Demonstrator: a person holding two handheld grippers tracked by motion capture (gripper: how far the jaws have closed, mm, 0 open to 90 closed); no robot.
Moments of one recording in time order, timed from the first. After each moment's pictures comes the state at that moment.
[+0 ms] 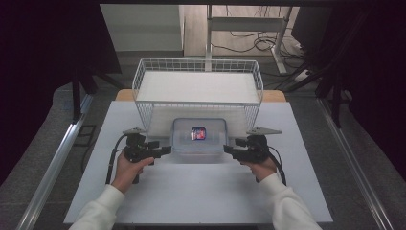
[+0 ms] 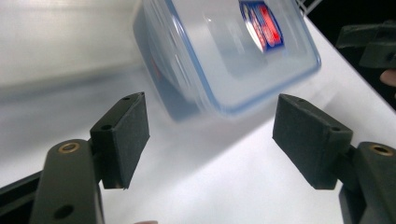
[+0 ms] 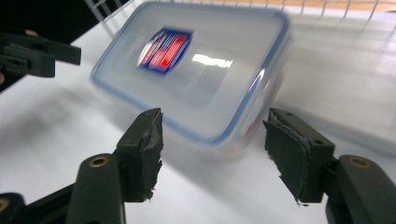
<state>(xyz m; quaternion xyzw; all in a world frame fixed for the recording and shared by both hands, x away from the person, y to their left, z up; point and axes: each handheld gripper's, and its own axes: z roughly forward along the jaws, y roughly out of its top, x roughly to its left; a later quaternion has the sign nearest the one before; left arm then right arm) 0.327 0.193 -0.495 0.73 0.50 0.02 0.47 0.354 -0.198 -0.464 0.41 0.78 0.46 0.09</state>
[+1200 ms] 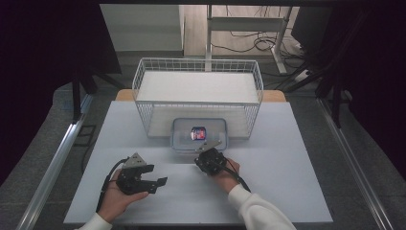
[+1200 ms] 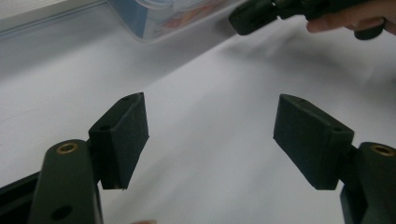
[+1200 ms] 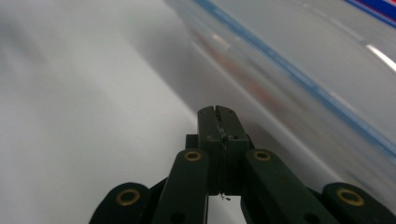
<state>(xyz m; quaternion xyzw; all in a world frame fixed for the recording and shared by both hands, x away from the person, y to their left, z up) 0.248 0.183 -0.497 0.81 0.42 0.09 0.41 0.340 -0.078 -0.512 0.28 0.89 0.33 0.13</state>
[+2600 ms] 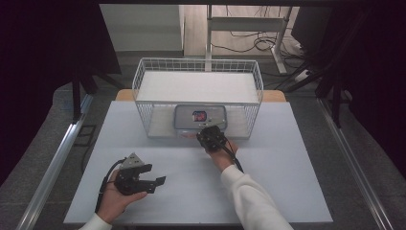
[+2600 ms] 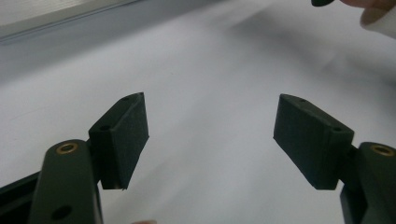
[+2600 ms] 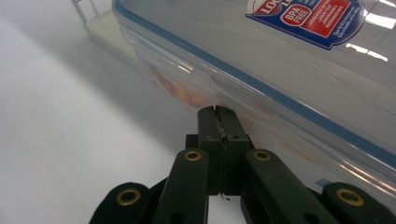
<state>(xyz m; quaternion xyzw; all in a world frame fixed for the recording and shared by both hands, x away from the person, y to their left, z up) 0.245 0.187 -0.495 0.79 0.44 0.09 0.42 0.403 -0.073 -0.496 0.36 0.84 0.38 0.17</state>
